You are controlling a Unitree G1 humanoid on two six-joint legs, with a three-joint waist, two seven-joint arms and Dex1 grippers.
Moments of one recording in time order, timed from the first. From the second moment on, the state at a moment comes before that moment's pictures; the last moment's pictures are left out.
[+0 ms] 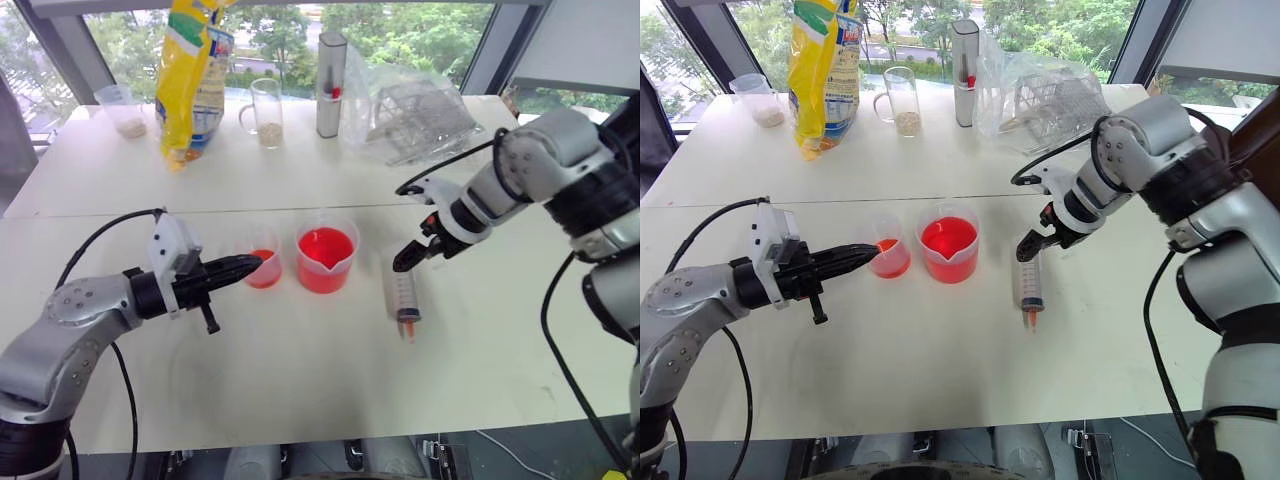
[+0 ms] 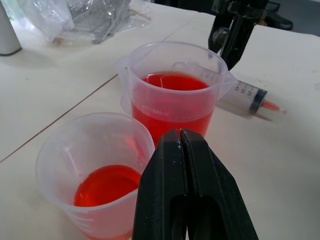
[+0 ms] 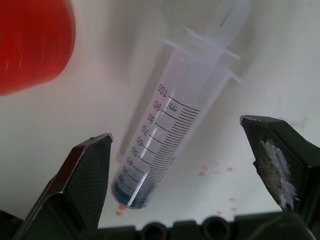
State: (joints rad) left arm -0.08 0.77 0.20 -0.54 -0.70 0.58 -0.80; right arm -1.43 -0.76 0.84 0.57 1.23 1.61 0.23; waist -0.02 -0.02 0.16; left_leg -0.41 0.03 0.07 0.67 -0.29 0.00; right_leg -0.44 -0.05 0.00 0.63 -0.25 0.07
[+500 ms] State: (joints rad) left arm -0.04 0.74 0.22 -0.61 -0.71 0.59 -0.70; right arm -1.42 -0.53 0.74 0.99 1.27 1.61 -0.15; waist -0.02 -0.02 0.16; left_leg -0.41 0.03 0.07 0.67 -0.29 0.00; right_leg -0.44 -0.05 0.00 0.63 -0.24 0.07
